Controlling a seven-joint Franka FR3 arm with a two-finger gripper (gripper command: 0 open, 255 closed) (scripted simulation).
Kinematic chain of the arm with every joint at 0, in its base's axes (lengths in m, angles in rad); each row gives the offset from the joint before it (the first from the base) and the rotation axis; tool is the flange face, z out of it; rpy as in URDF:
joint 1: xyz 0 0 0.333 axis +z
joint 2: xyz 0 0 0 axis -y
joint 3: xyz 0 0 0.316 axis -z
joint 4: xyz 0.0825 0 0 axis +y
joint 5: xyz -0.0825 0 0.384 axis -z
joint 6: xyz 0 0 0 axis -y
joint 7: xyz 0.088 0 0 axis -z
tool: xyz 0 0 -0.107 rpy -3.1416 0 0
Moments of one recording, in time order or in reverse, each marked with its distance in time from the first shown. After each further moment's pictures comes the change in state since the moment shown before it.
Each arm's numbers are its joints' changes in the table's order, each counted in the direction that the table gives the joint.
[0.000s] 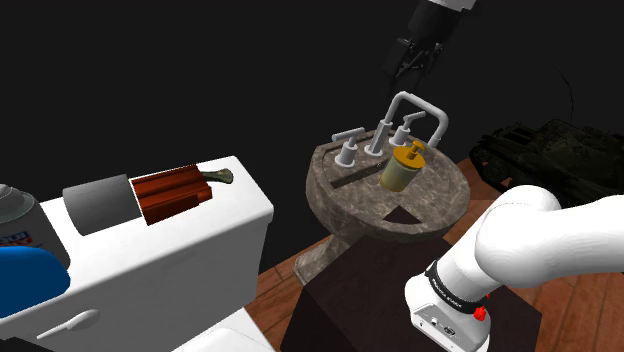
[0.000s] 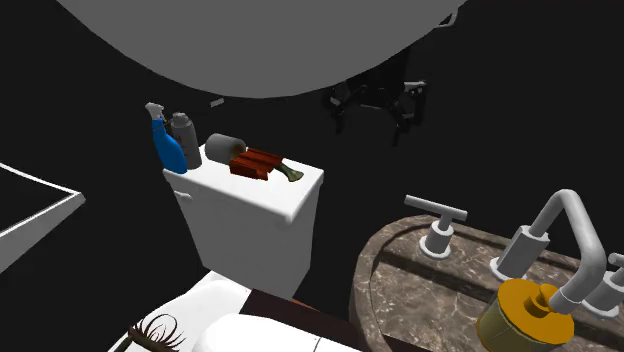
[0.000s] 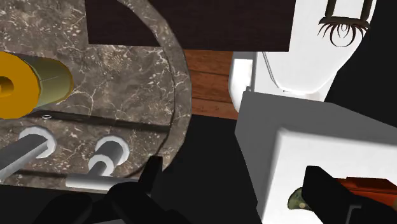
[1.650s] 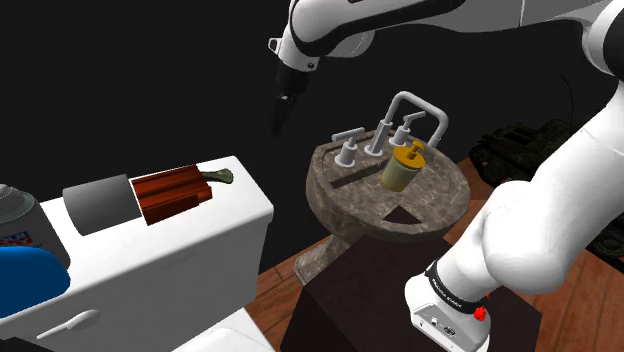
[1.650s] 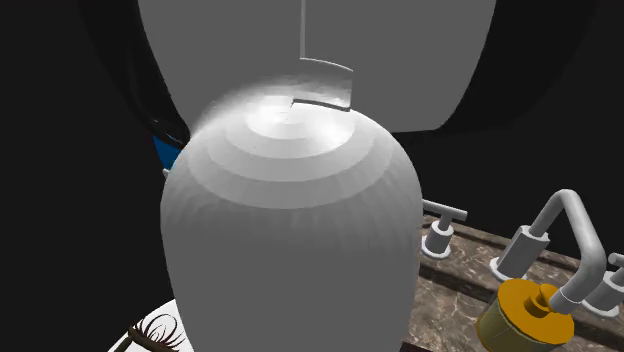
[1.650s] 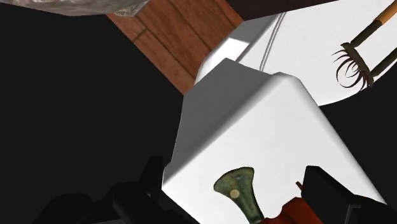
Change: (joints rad) arm 0.206 -0.728 0.014 -0.210 -0.120 0.513 -0.573
